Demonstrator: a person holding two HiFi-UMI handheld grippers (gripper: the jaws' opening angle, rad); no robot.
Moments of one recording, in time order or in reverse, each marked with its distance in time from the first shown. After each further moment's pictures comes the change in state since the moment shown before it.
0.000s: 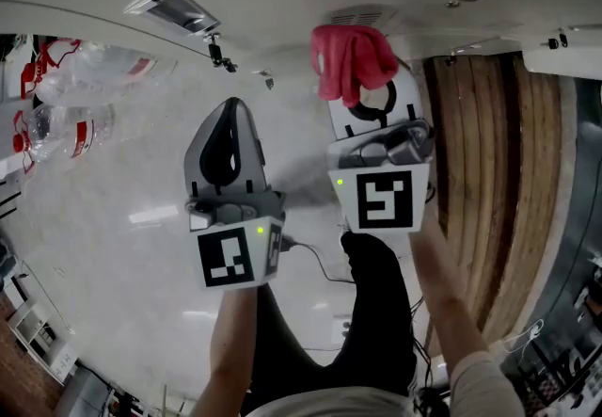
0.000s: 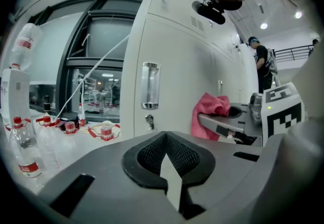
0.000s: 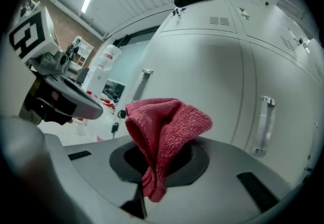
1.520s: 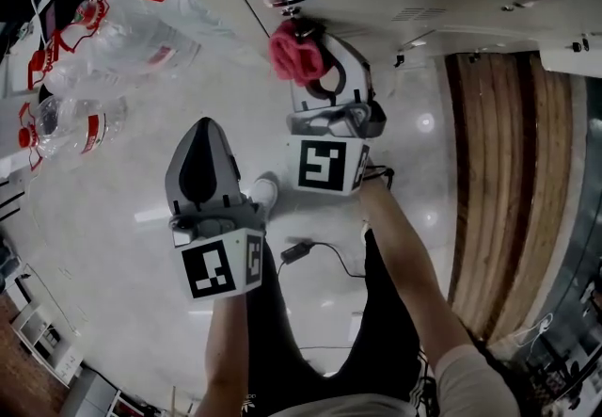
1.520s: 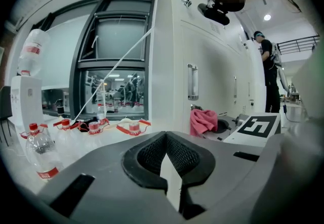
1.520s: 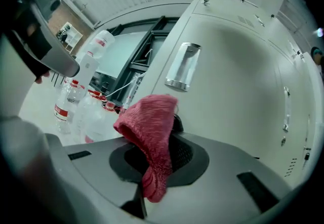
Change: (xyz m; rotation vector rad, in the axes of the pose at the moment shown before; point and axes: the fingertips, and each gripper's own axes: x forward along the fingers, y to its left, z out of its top) left arm -0.053 0.121 -0.024 0.029 0.034 0.076; right arm 0.085 0.105 0.003 -0.044 -0.012 -0.170
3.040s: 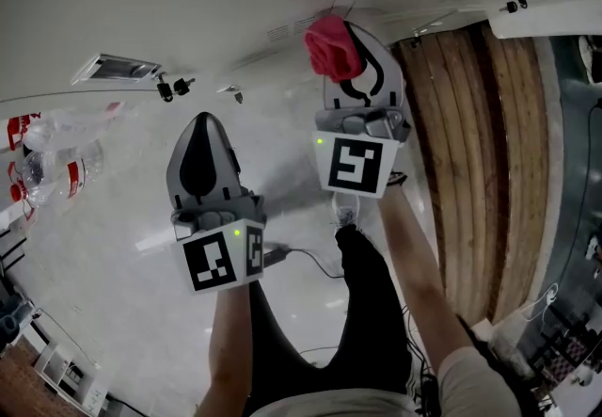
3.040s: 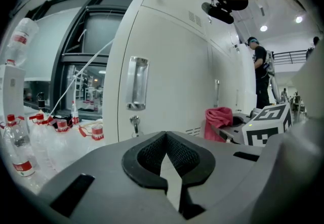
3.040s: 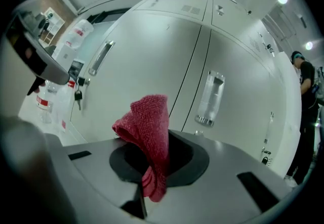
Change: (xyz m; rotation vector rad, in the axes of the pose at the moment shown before) left arm 0.061 -0.147 0.034 -0.042 -0.040 -0.118; right arm -0.067 -0.198 -0.064 -0.035 0.130 -0.175
